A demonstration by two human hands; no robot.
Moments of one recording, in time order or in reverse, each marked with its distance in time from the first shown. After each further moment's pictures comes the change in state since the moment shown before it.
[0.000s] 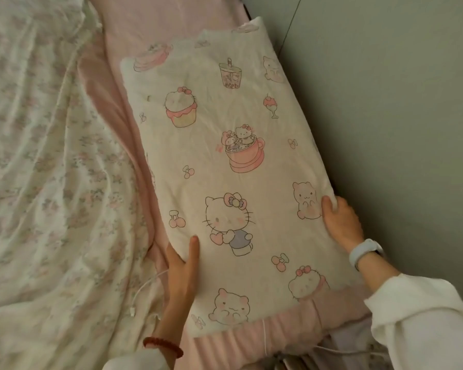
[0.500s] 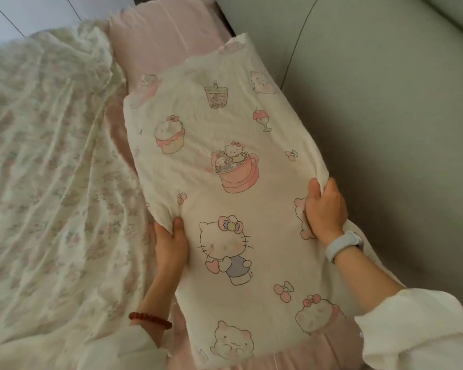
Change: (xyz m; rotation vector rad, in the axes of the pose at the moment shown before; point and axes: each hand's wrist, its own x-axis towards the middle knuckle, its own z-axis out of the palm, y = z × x) left_hand 0.074 0.072 -0.010 0.062 0.080 0.099; right_hand 0.003 -0.108 -0.003 0.219 0.400 -0.241
